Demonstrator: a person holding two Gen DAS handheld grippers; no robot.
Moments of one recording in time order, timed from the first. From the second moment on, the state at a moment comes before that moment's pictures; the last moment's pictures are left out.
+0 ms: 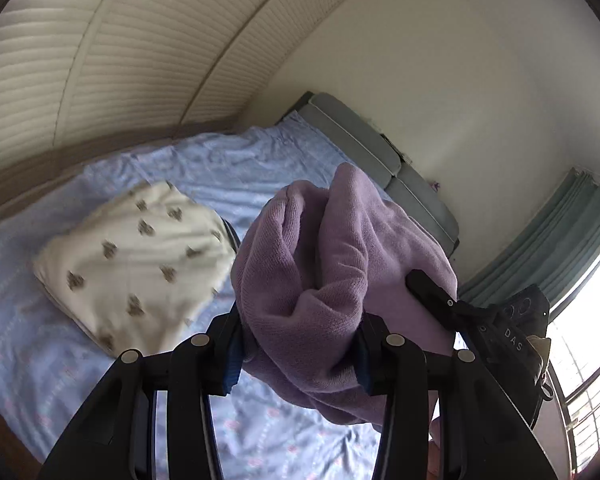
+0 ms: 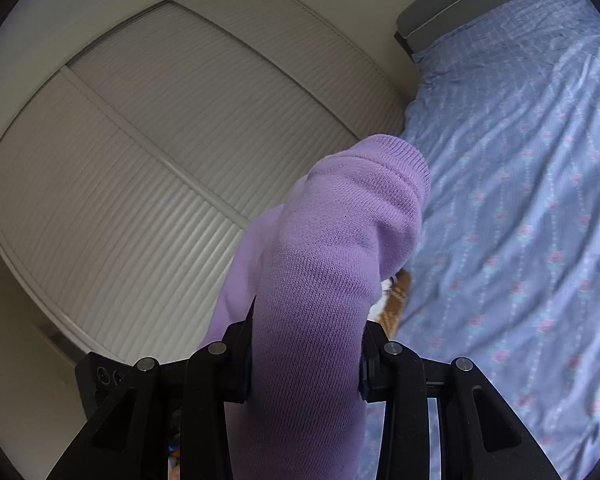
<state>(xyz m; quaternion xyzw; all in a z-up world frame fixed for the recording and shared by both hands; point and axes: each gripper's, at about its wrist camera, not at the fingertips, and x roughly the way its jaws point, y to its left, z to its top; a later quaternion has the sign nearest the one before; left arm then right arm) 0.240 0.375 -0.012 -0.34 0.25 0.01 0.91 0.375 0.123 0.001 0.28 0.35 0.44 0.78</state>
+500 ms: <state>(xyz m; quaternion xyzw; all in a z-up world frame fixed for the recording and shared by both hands) 0.257 0.519 -0.117 -0.40 0.29 0.06 0.87 0.417 0.304 -0.070 0.23 0.43 0.42 0.76</state>
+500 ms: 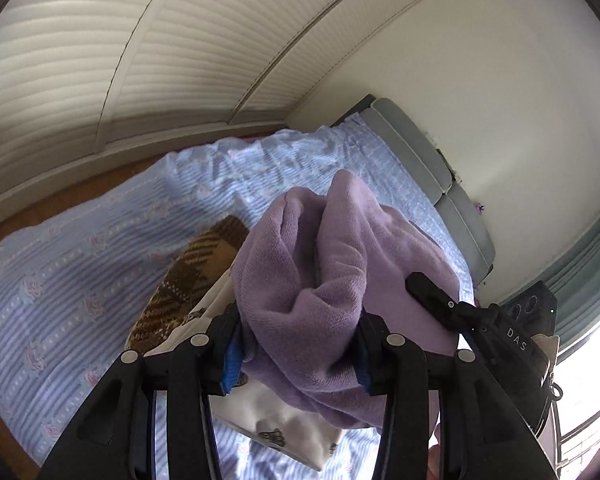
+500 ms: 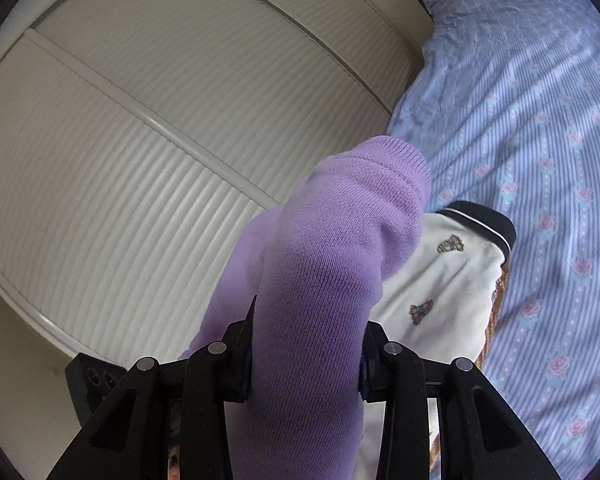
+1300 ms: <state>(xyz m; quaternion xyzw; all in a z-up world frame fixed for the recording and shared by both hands) 0.215 0.439 -0.056 -0.17 0.22 0.11 0.95 0.387 0.266 -0.046 0.01 0.29 0.38 0.88</state>
